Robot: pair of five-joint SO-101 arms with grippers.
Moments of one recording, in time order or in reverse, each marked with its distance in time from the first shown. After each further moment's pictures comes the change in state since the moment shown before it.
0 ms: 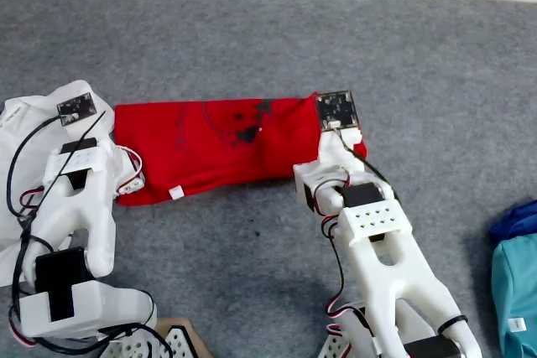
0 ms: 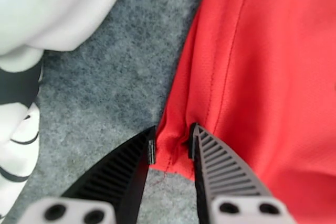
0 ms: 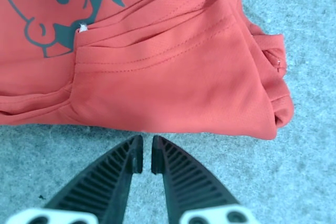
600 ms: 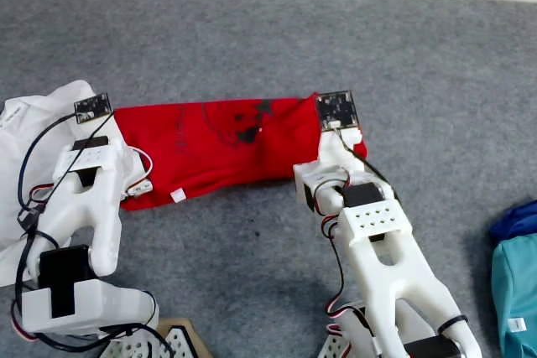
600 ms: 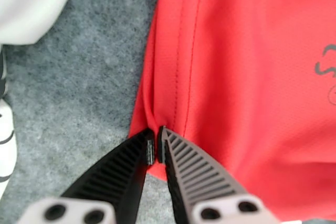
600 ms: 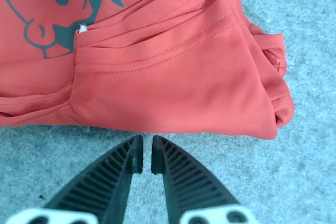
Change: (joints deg) left arm 1.0 0.1 0.1 1.3 -0.7; right arm 0.0 0.0 0.0 0.0 0.0
